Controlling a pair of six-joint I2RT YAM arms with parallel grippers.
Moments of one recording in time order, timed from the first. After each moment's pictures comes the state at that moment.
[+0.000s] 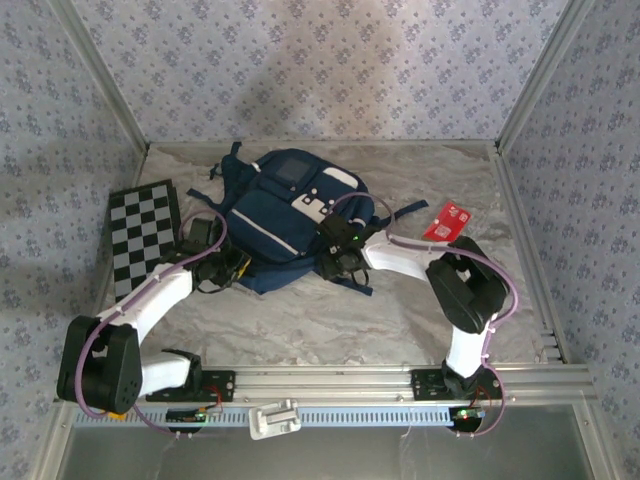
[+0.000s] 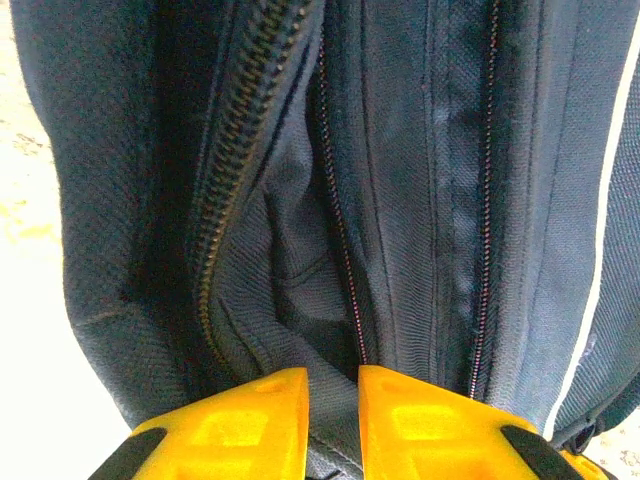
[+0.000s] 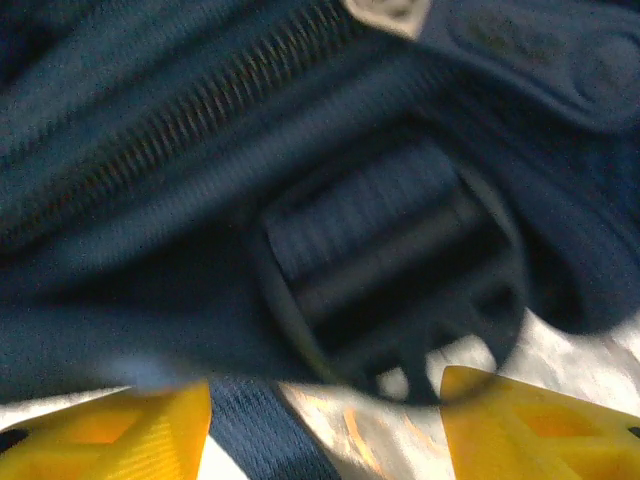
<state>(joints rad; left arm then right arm) -0.26 1.23 0.66 -0.42 0.21 -1.19 0.77 1.83 1.16 -0.50 0.11 0.36</state>
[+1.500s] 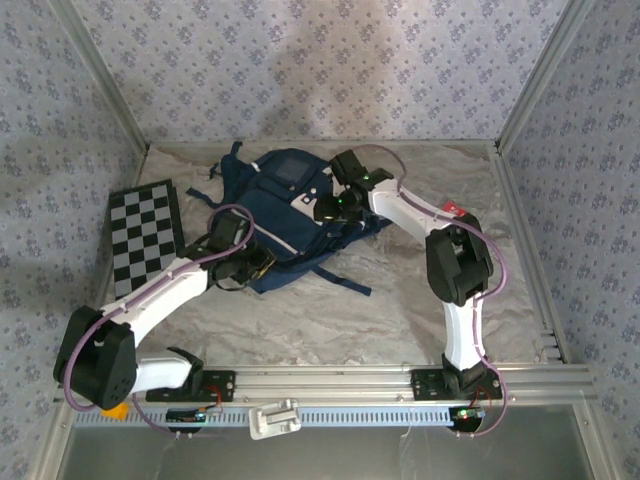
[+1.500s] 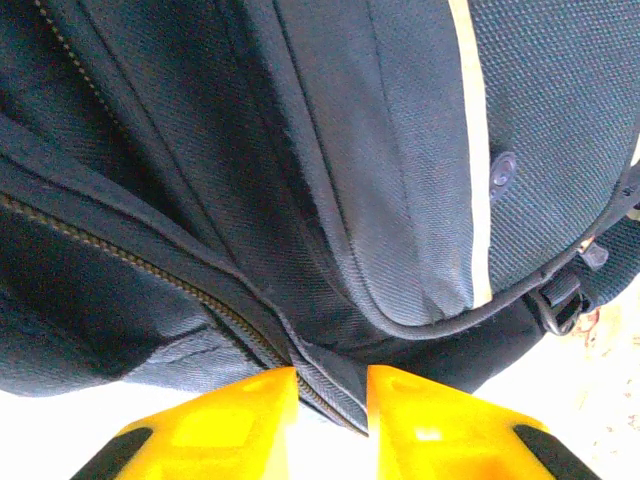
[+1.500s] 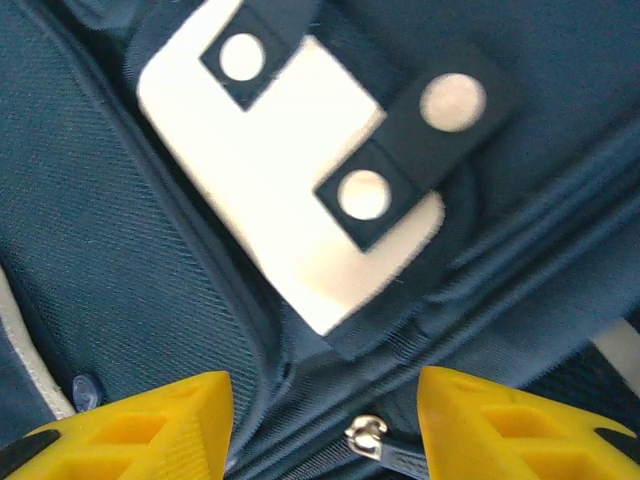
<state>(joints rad) -0.49 1.26 0.76 -0.45 0.16 -1.20 0.56 2.03 1.69 -0.73 -0.21 0.47</state>
